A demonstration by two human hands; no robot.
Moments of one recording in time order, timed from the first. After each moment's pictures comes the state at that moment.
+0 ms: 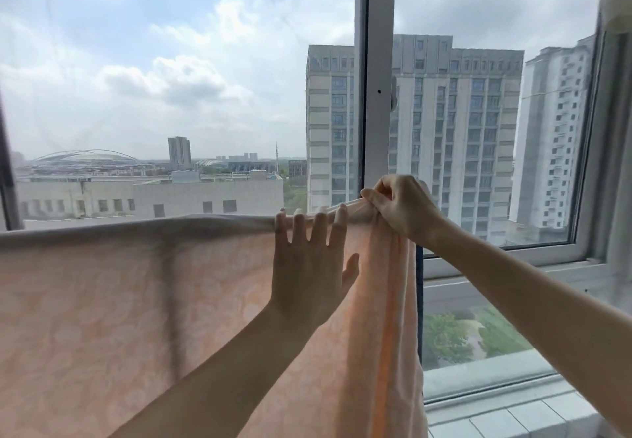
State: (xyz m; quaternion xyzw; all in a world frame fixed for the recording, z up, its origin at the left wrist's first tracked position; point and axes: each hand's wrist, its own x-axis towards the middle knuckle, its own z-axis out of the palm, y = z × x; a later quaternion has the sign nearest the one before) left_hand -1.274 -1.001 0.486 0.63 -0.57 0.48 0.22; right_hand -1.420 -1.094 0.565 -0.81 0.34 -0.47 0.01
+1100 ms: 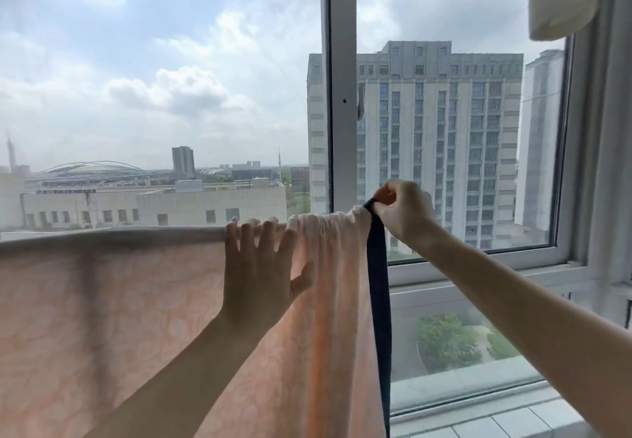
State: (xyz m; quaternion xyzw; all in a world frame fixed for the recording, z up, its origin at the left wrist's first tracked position) left_hand -1.294 -1.010 0.488 0.65 -0.55 0.47 0.21; right_hand -1.492 -1.114 0.565 -0.75 0.40 -0.52 0.07
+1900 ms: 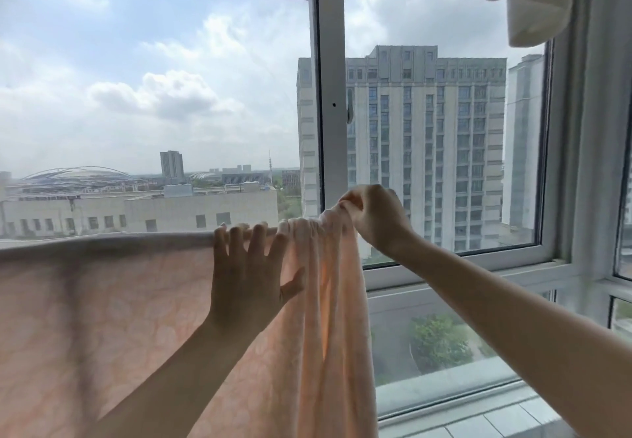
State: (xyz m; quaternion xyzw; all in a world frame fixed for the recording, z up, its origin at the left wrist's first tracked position) left_hand -1.291 -1.008 0.491 0.67 -0.56 0.46 0.17; right_hand -1.472 -1.111 0.562 -0.80 0.33 -0.51 -0.03
